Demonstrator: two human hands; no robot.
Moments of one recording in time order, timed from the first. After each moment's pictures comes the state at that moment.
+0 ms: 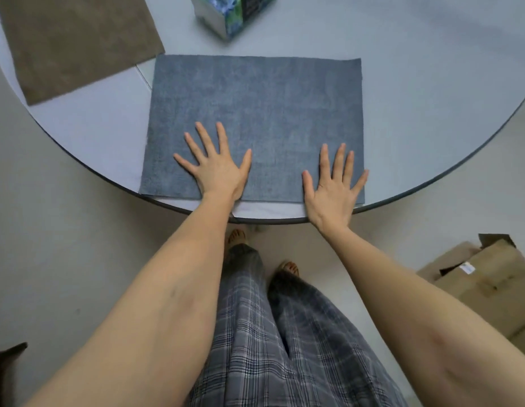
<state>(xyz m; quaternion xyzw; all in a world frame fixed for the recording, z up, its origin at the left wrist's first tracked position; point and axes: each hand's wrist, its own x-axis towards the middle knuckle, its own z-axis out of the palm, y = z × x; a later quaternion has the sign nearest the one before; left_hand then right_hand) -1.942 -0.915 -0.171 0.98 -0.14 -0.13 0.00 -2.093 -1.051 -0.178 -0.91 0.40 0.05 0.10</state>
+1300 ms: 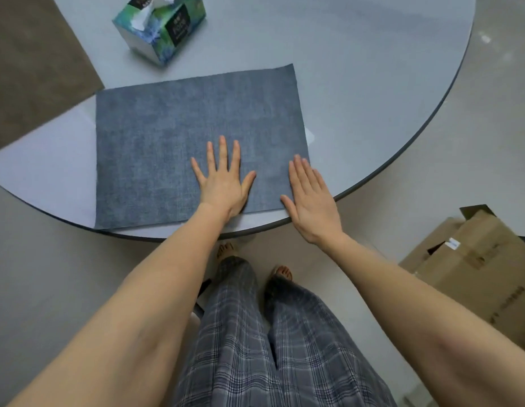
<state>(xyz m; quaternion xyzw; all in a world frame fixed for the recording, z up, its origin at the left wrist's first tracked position) -1.989 -0.985 -0.160 0.92 -0.35 -0.19 -0.02 -2.154 -1.103 -0.175 -0.96 0.22 0.06 0.15</state>
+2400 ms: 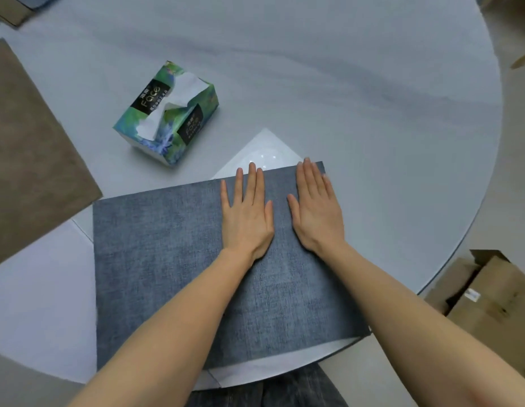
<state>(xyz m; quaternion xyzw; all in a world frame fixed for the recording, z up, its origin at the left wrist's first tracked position) -1.859 -1.079 -0.181 0.90 -0.43 -0.11 0.04 -1.958 -1.188 -0.177 -0.93 0.33 0.01 0.13</state>
